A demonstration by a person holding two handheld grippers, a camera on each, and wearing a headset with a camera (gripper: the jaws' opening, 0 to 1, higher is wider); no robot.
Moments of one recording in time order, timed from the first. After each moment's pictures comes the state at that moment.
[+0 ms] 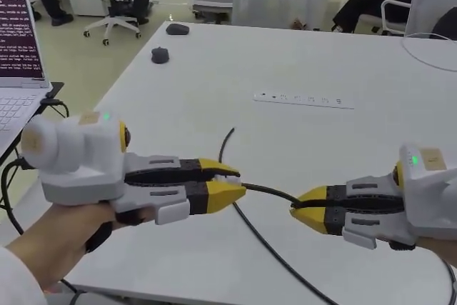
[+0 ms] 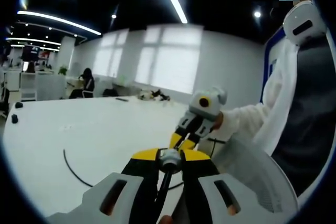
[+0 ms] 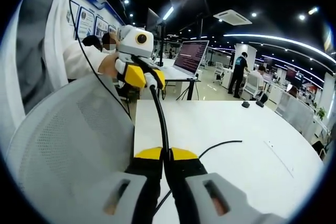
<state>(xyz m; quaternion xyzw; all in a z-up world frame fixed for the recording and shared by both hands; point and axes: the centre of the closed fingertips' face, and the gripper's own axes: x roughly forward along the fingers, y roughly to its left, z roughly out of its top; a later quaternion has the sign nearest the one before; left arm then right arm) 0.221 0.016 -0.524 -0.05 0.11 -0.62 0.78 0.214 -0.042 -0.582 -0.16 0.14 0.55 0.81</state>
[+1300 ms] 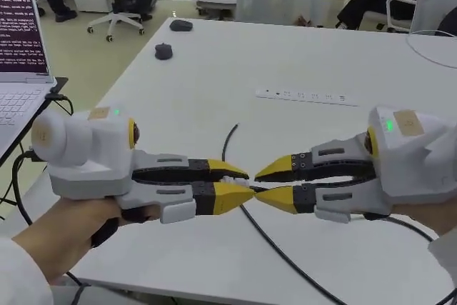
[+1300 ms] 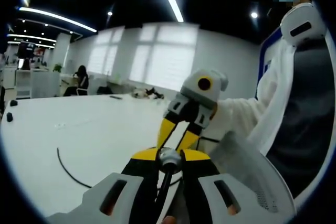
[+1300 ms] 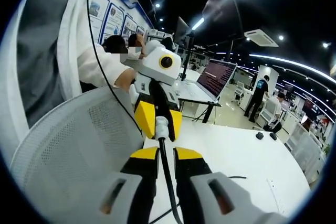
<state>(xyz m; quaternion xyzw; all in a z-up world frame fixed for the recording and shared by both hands) 0.210 0.011 -0.524 -0.06 0.12 -0.64 0.76 0.206 0.015 -0.540 -0.21 0.07 0.63 0.74</state>
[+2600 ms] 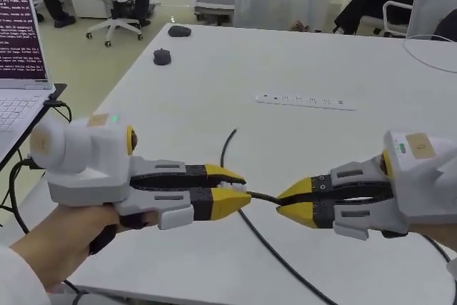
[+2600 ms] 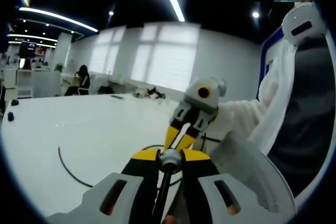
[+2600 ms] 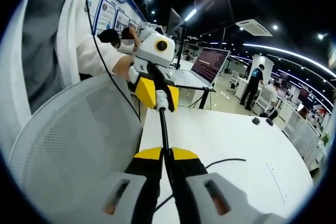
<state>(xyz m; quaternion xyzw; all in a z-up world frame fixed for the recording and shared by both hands) 0.212 0.012 -0.525 -0.05 0.12 -0.63 0.76 0.208 -0.018 -0.564 -0.21 0.11 0.60 0.76</state>
